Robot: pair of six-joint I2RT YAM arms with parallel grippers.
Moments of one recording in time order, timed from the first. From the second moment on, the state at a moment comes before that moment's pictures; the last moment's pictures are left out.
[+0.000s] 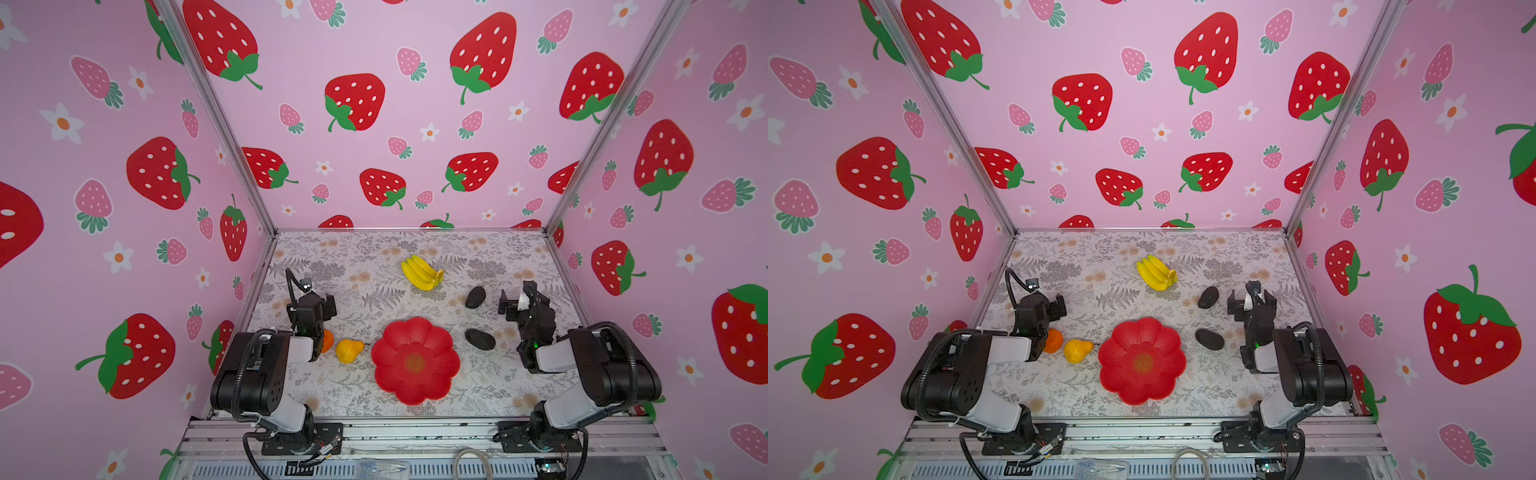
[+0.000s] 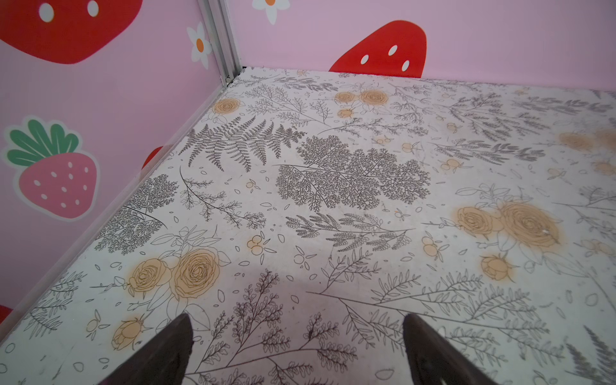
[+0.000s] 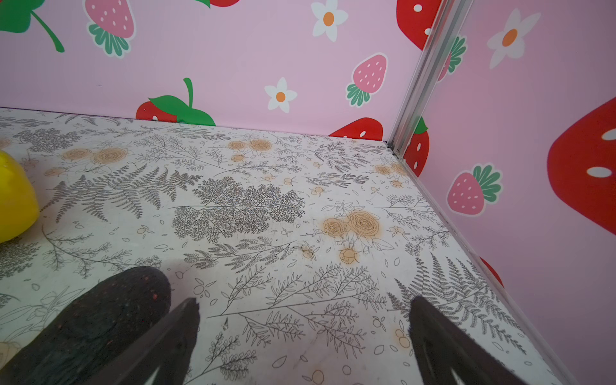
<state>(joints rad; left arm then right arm) -0.05 1.55 0.41 0.69 -0.33 -0.08 0.12 1.58 0.26 1.14 0.14 -0.11</state>
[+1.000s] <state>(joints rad) -0.22 1.15 0.65 0.09 -0.37 -0.20 0.19 0.97 0.33 0.69 0.10 0.02</state>
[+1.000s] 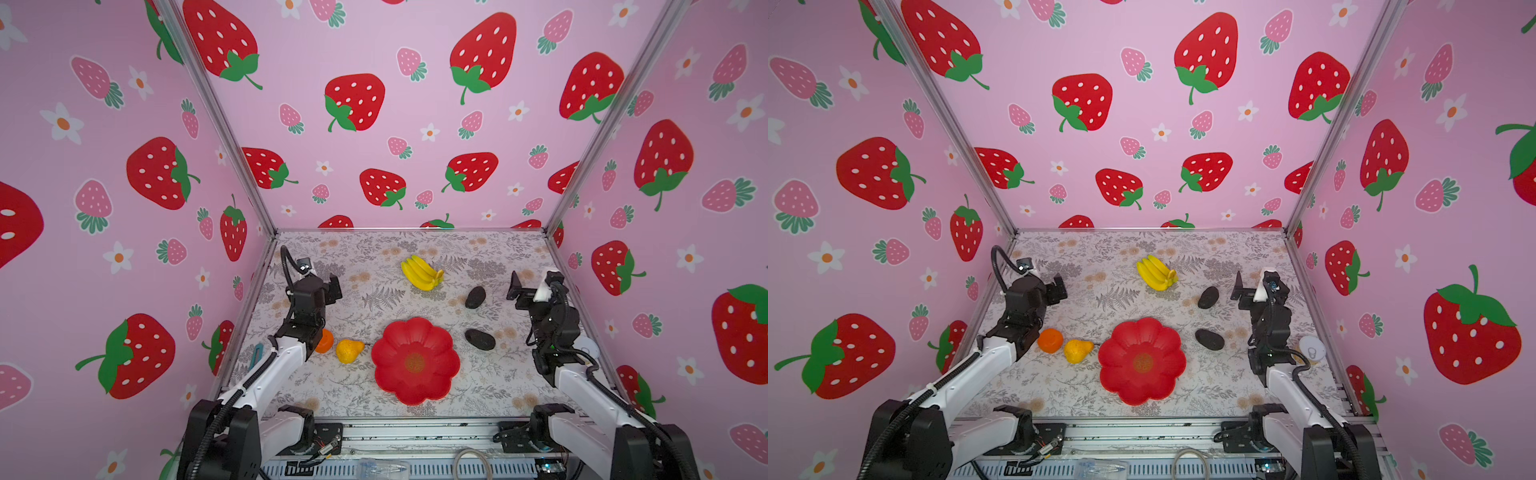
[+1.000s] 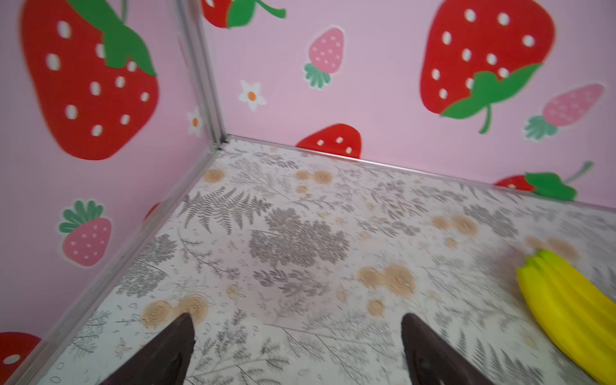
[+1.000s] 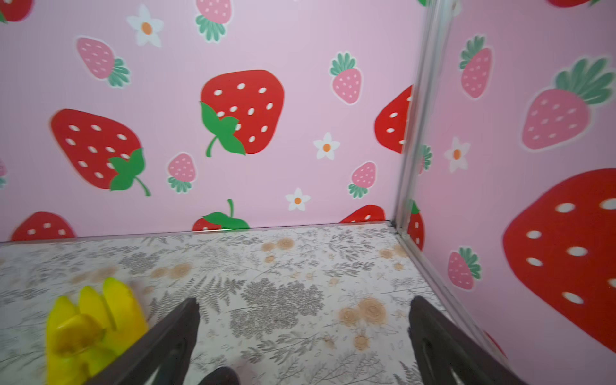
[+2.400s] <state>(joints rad) -0.67 2.15 1.41 0.21 -0.03 0.20 0.36 0.57 0.18 0.31 -0.23 0.32</state>
